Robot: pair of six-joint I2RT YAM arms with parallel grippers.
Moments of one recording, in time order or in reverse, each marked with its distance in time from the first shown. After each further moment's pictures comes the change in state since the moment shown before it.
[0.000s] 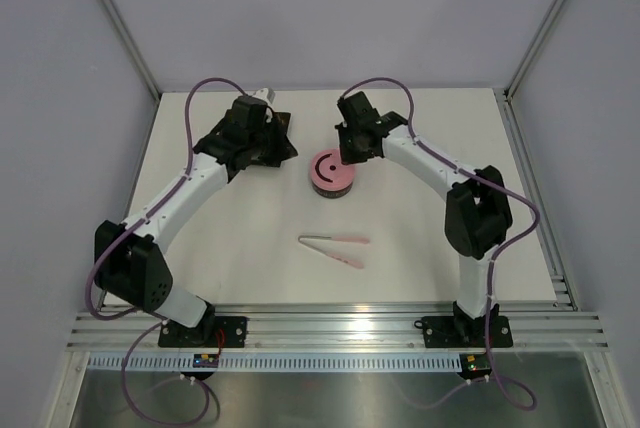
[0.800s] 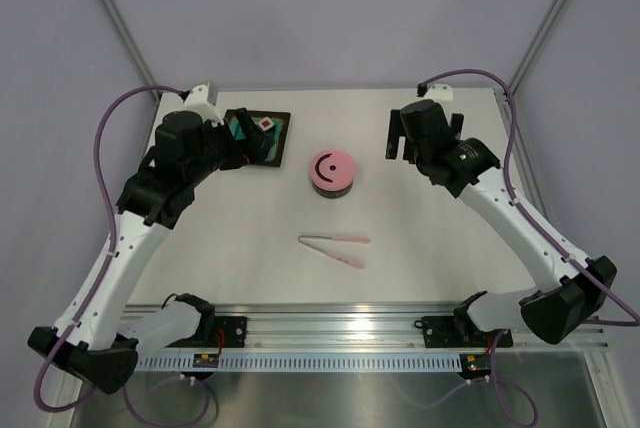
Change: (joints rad) left arm 0.040 -0.470 -0.023 -0.138 -0.094 0.101; right arm -0.016 -0.638 -0.263 -0.092 0.491 0.038
